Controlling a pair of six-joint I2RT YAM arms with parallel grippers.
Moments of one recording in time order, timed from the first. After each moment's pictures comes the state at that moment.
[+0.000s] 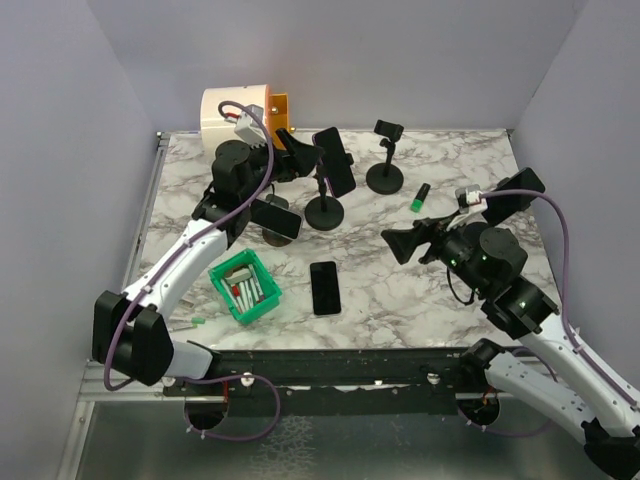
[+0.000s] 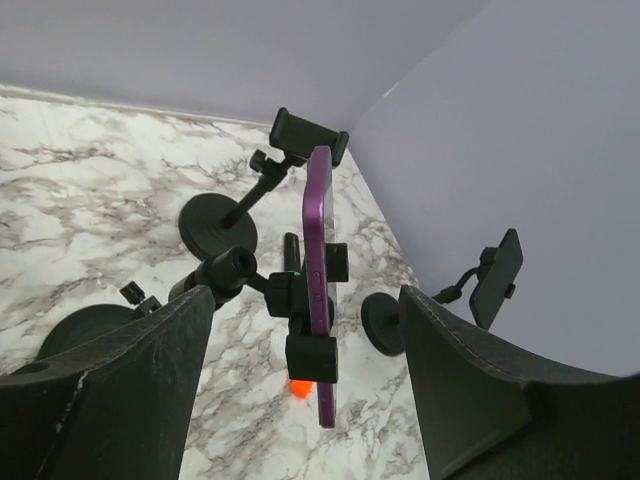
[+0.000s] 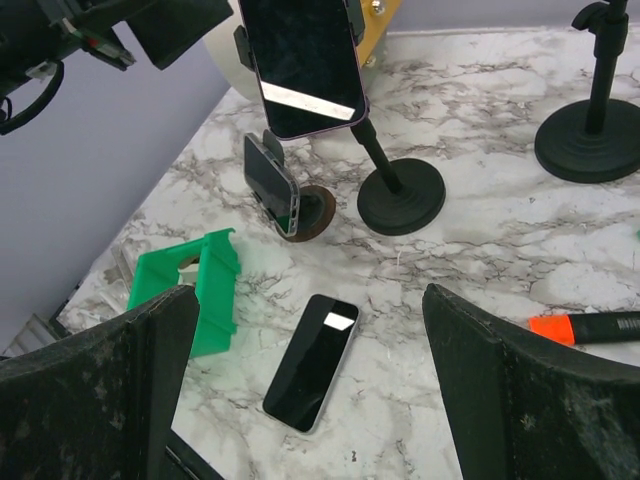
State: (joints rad) left arm -0.41 1.34 1.12 0.22 0.21 -0.68; right arm 0.65 0.69 0.76 -0.16 0.03 0.39
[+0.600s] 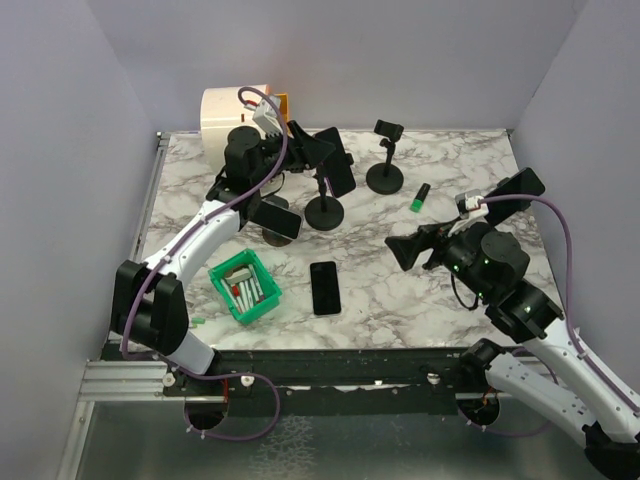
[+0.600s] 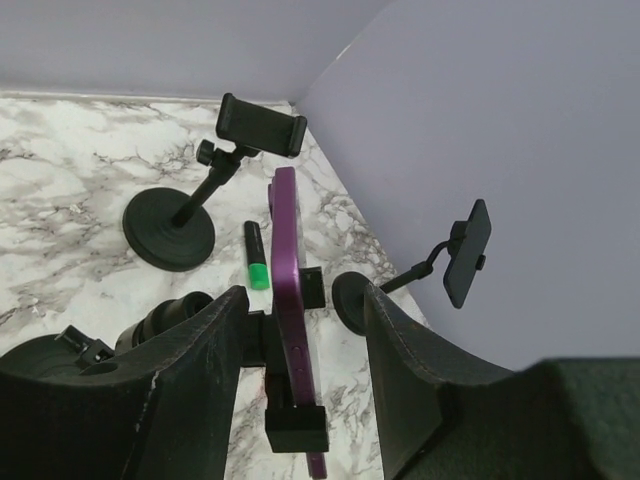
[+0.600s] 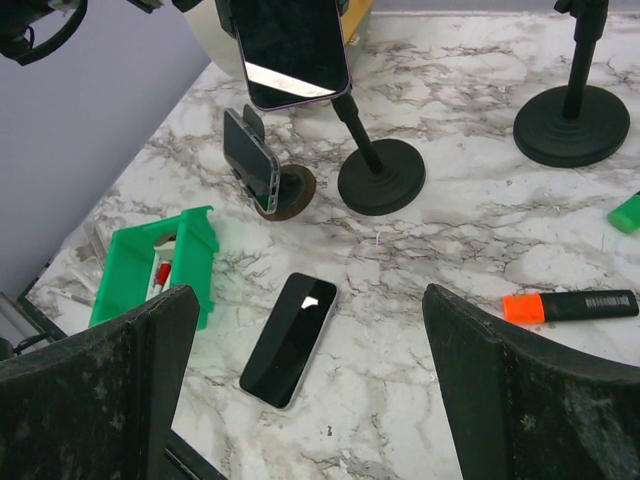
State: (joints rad) left arm -0.39 1.52 1.24 0.30 0.40 -0.71; right arm 0.65 0.64 0.75 -0.23 0.04 0.35
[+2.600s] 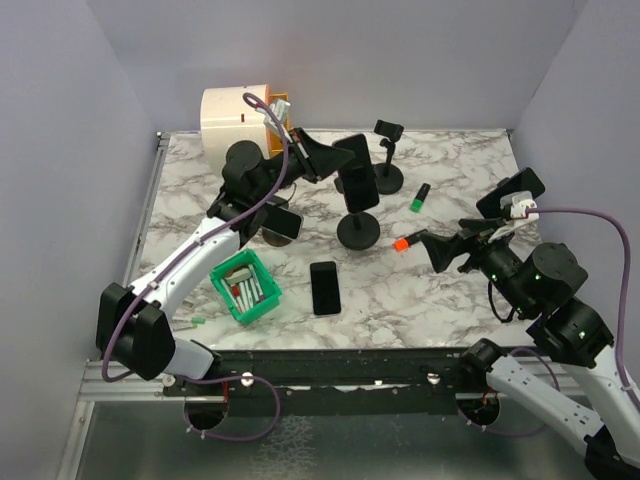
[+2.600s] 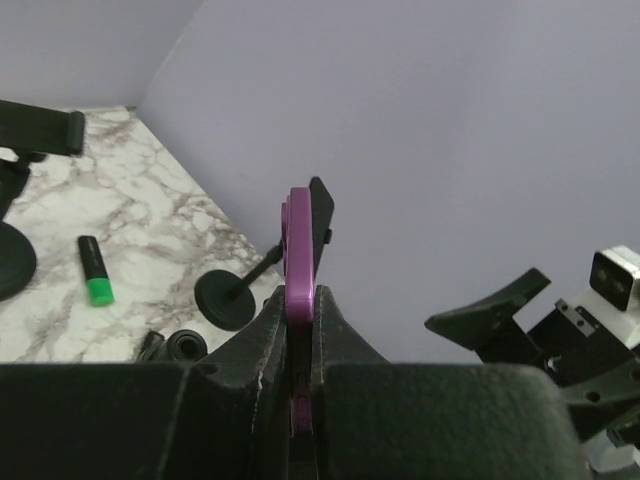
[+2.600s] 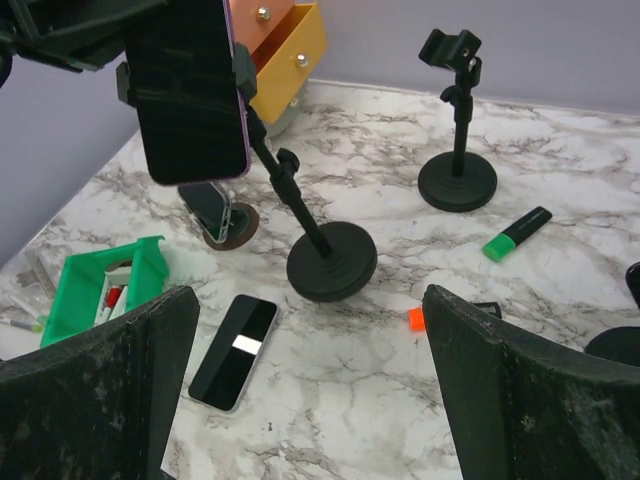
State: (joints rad) left arm -0.49 1.41 1.20 0.43 0.47 -0.87; right arm 0.65 0.53 0.95 -0.49 0.16 0.21
